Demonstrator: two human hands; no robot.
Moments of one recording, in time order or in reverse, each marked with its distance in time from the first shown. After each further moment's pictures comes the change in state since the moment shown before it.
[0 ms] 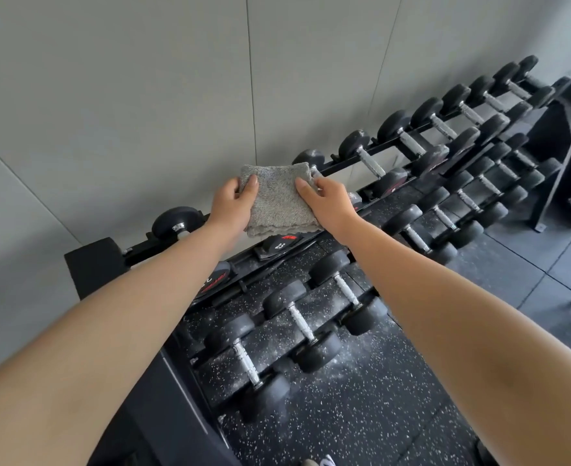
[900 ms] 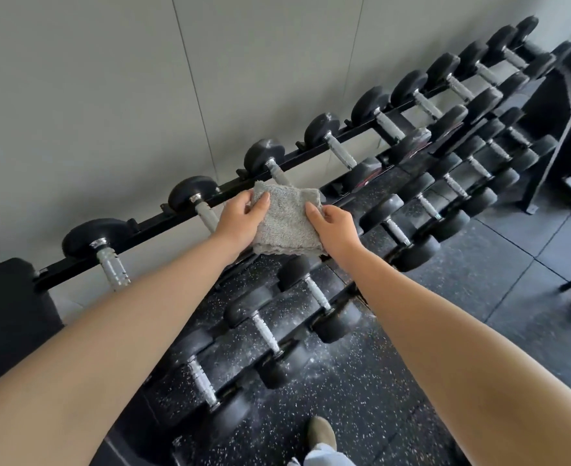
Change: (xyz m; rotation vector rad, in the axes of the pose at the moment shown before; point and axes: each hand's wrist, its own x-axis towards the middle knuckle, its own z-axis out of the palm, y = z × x) left_hand 0.060 -0.037 0.143 0.143 -0.185 -0.056; right_hand 0.061 0.137 -0.079 0.050 0.059 0.243
